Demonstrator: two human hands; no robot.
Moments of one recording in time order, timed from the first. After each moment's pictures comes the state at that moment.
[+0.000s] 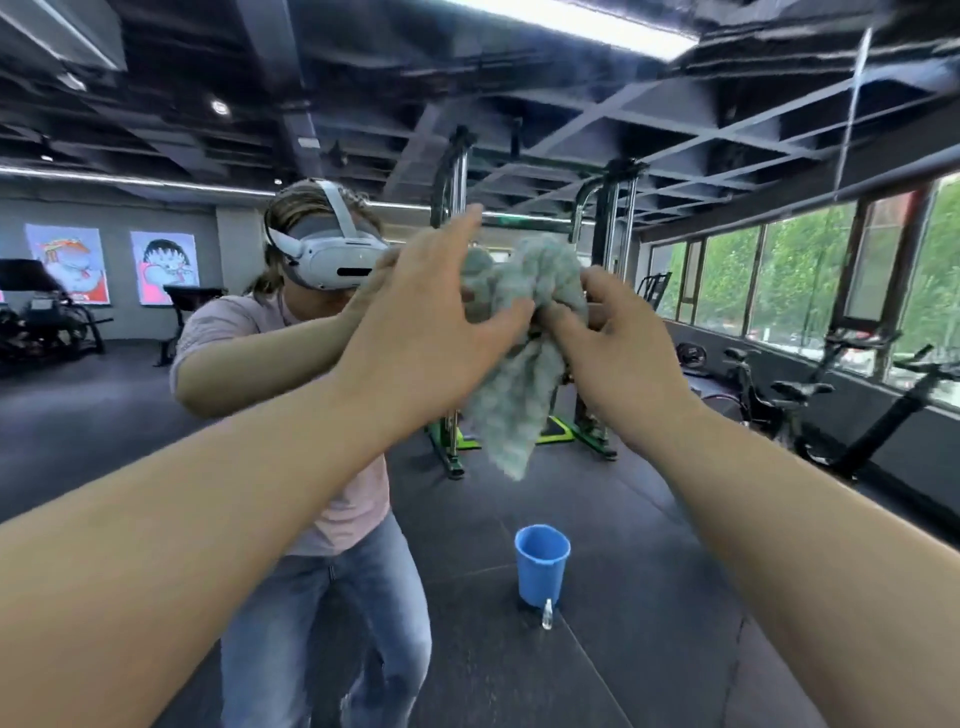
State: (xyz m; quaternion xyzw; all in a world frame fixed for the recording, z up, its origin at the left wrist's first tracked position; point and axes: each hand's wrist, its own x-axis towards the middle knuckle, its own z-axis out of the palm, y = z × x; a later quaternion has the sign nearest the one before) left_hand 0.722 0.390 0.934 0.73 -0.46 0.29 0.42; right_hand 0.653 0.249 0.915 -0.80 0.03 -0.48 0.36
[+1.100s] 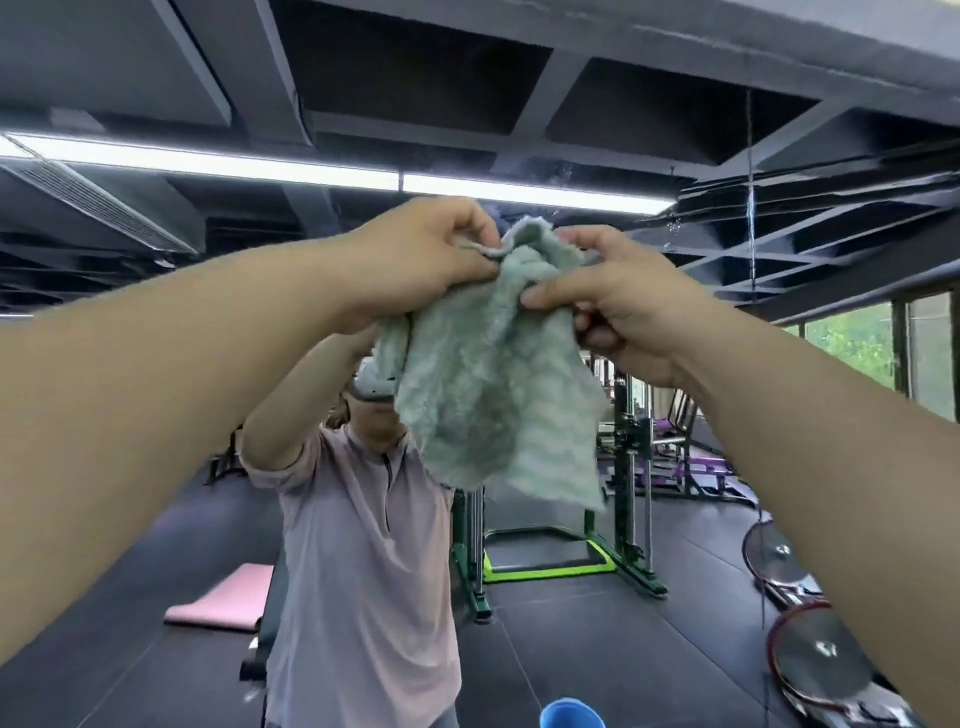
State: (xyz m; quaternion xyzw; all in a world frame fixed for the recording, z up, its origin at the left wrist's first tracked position) left_hand 0.678 0.305 1.216 0.72 -0.50 0.20 0.44; right_hand 0.585 0.150 1.185 -0.73 -0.10 -0.36 0.58
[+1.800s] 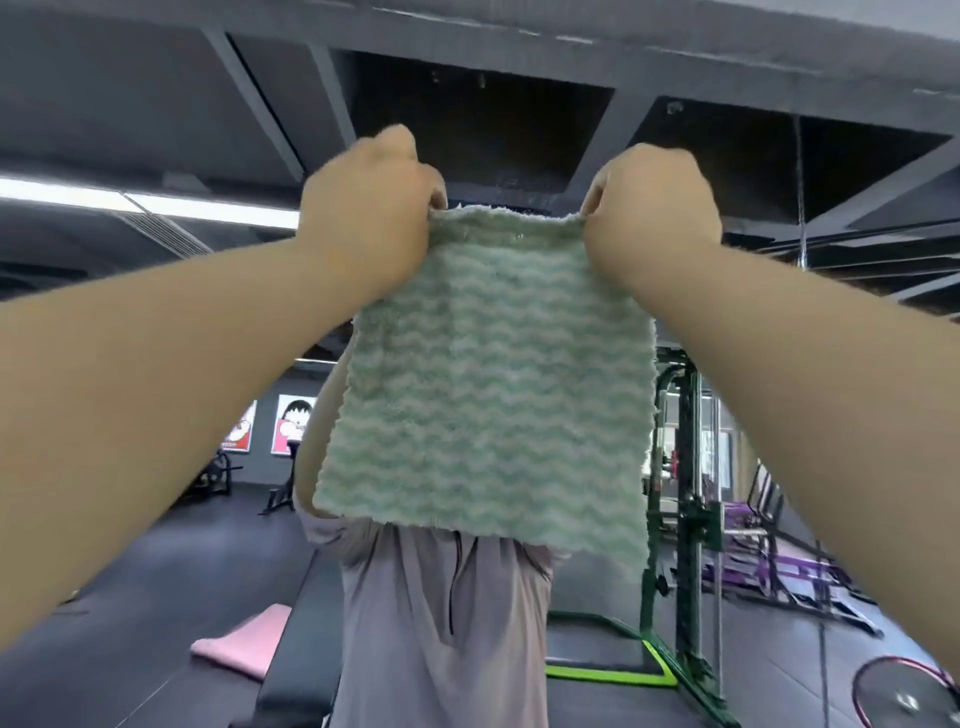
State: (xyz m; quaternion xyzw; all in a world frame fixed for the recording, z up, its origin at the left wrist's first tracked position) left_hand 0.716 0.231 1.277 0.71 -0.21 0.67 0.08; right_hand 0.654 0.043 1.298 -0.77 0.11 -0.63 0.00
